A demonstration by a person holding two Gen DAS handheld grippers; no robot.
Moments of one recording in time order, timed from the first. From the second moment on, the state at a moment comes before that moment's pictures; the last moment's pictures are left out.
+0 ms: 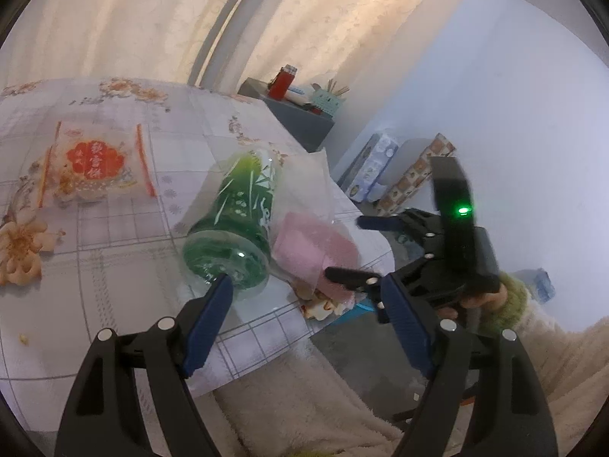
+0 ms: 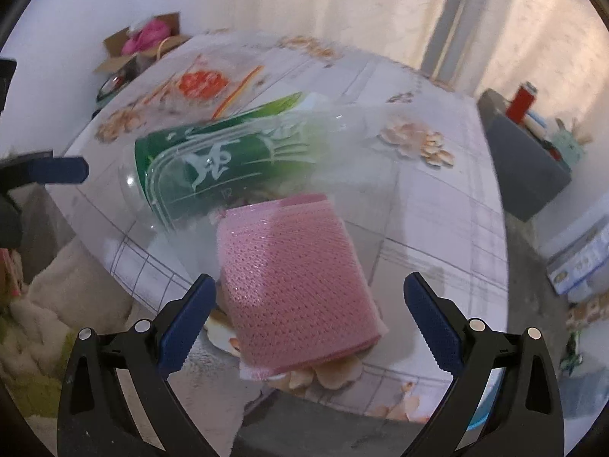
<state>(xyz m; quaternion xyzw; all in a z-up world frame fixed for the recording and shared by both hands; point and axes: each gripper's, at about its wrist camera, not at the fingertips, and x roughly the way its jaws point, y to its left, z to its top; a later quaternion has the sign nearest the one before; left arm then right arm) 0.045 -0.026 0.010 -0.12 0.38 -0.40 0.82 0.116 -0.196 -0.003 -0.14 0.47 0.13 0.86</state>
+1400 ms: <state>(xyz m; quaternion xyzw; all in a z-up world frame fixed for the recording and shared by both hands) 0.119 -0.139 0.006 0.09 0.38 -0.30 0.87 0.101 -0.260 -0.027 0.02 0.48 0.05 0.88</state>
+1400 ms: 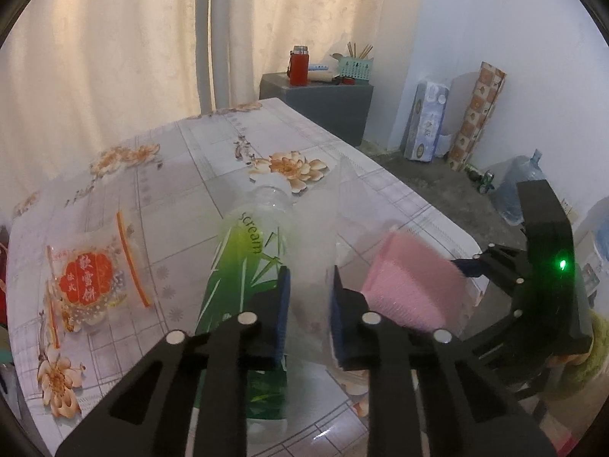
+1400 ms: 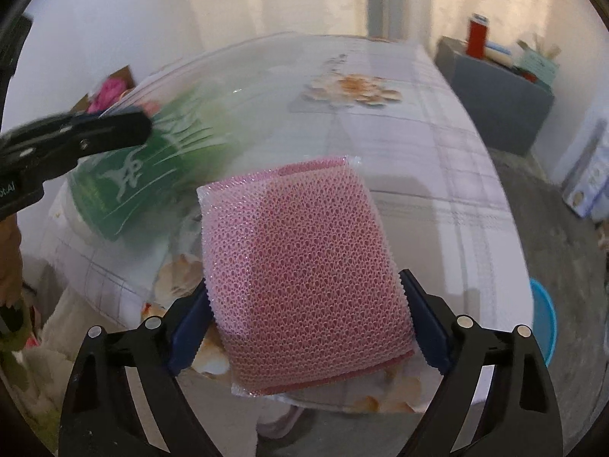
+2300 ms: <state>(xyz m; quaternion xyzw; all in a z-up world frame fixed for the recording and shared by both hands) 0.120 -0.169 -0.013 0.13 0.41 -0.29 0.86 0.092 -0.299 -0.023 0.08 0.47 -0.06 0.87</state>
